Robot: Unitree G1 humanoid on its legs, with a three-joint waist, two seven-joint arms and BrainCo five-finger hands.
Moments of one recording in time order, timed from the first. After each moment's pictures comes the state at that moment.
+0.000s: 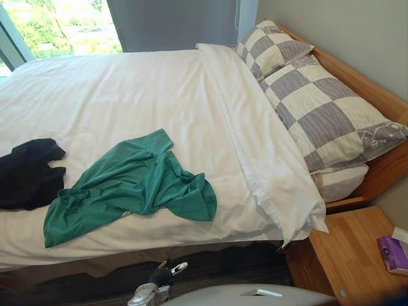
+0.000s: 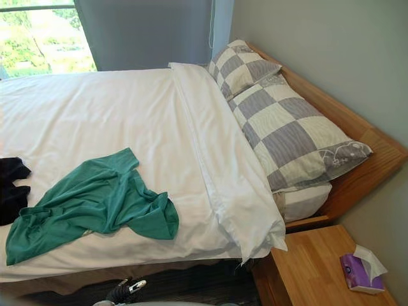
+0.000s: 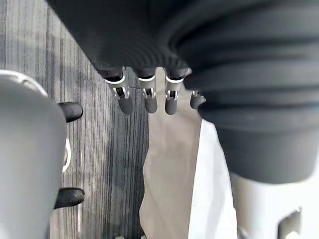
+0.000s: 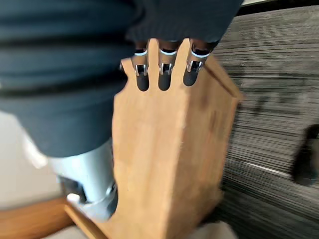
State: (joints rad) left arm 0.16 0.10 0.12 0.97 -0.19 0.01 -0.18; right arm 0.26 -0.02 -0.66 0.81 0.47 -0.18 -0.27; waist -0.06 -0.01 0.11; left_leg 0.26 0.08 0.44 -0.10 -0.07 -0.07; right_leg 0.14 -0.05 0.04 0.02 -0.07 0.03
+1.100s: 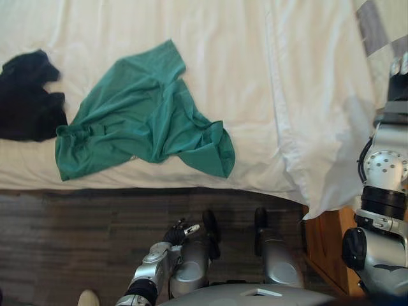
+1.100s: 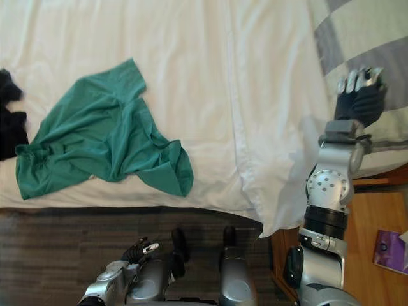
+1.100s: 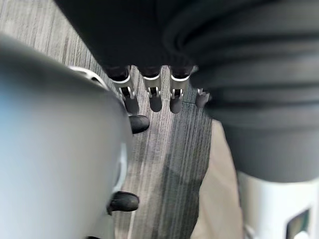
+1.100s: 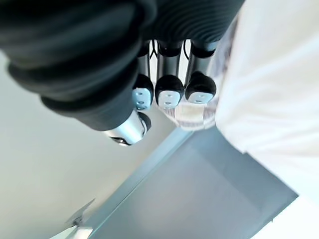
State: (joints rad) left arm -0.03 0.10 -0.04 0.82 -0.35 0.03 -0.12; right arm -0.59 -0.37 -0.40 -0.07 1.12 -0.11 -0.13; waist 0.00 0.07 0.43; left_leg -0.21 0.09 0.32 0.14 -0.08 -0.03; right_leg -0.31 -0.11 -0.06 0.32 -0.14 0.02
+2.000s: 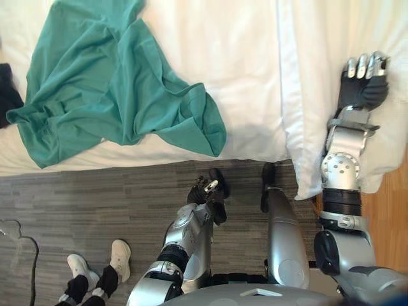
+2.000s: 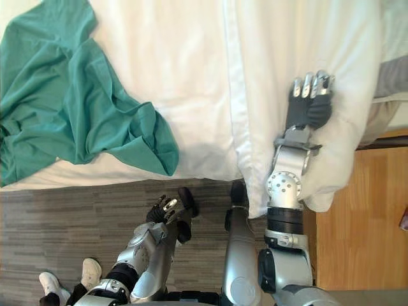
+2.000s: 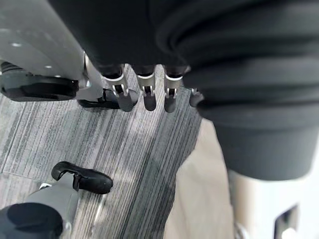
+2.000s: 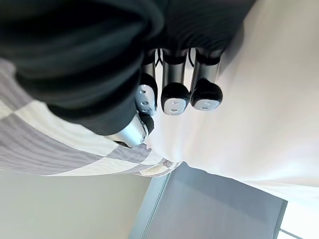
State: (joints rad) left arm -0.23 -0.07 -0.01 0.84 -0.51 -0.06 0.01; right arm -0.47 -0.11 -0.22 0.15 1.22 -0.28 0.14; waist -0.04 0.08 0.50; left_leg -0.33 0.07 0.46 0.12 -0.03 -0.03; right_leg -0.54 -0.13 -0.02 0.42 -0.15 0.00
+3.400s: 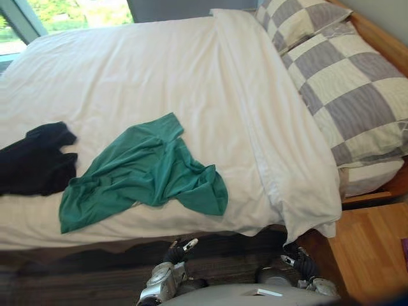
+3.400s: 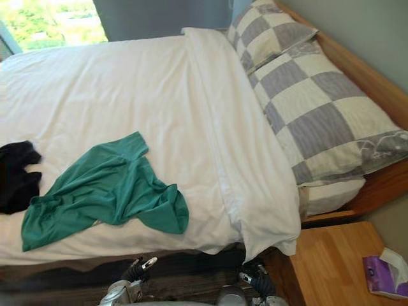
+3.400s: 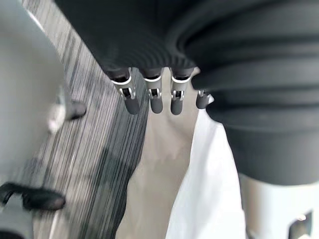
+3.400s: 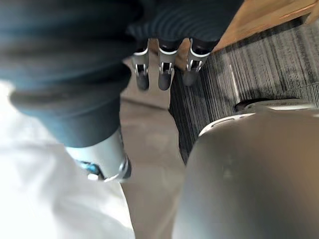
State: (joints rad) left arm 0.07 0.05 0.04 0.98 -0.34 -0.05 -0.03; right arm 0.12 -0.12 -0.18 1.02 0.10 -0.24 0.12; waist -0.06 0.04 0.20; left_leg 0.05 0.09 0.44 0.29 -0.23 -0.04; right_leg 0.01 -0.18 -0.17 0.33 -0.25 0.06
